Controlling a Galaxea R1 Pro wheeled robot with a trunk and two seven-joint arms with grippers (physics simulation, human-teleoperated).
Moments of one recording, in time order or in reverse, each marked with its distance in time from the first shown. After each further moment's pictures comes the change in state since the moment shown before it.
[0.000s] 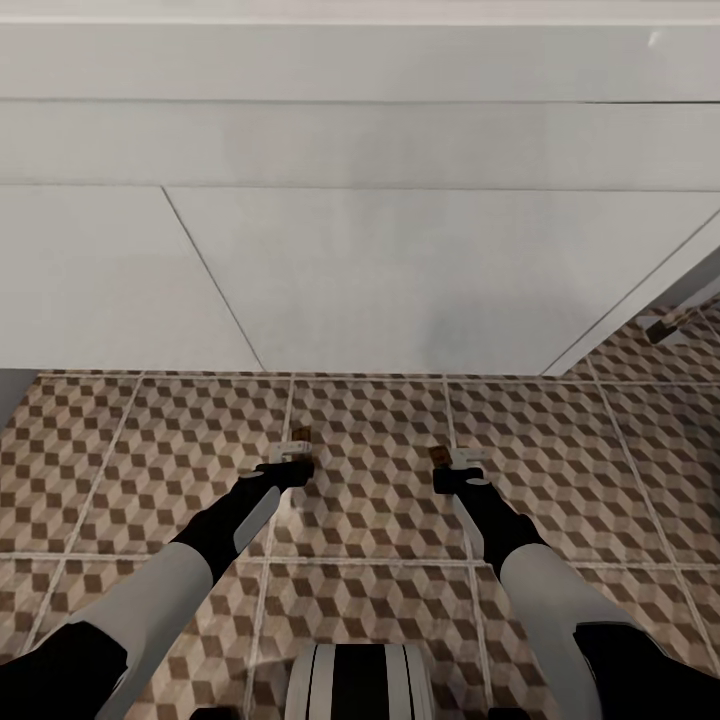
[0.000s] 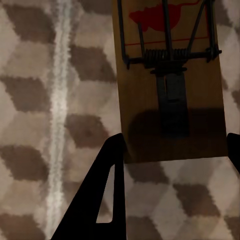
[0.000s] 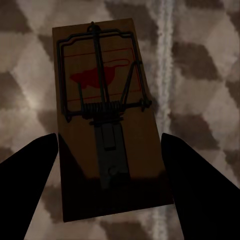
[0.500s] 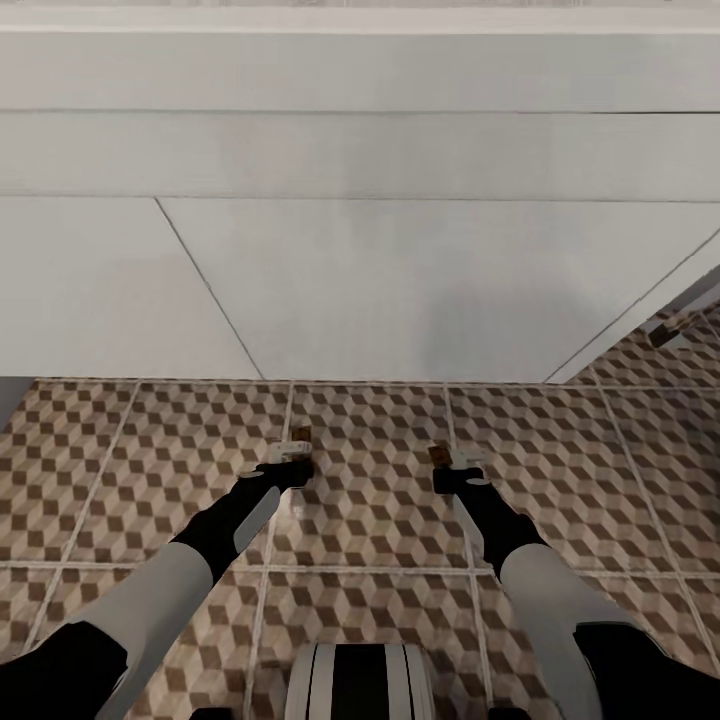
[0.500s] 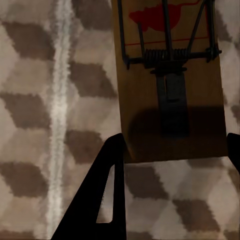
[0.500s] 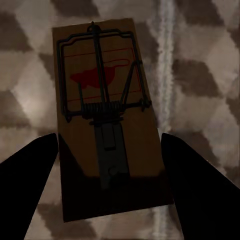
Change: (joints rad) left arm 0.000 0.000 -0.001 0.001 0.000 0.000 0.000; right arm 0.000 0.000 -0.001 0.000 0.000 0.000 0.002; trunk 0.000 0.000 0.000
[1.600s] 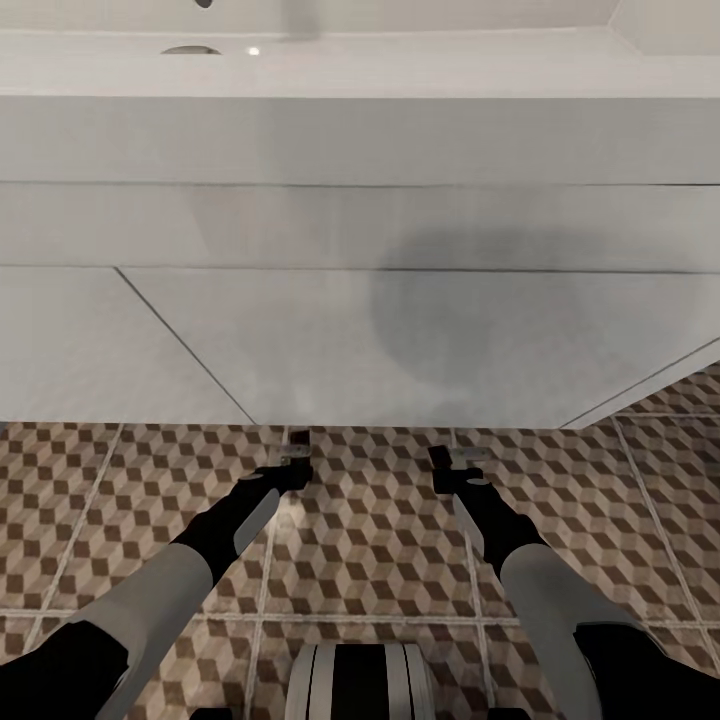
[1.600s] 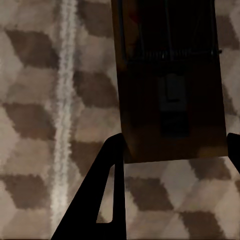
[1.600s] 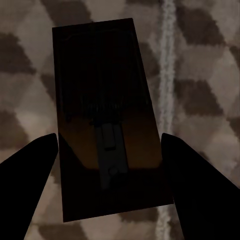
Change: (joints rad) left arm 0.000 -0.001 0.002 0.022 0.001 0.001 0.000; right arm 0.000 0.000 -0.001 0.000 -0.002 0.003 0.001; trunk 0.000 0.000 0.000
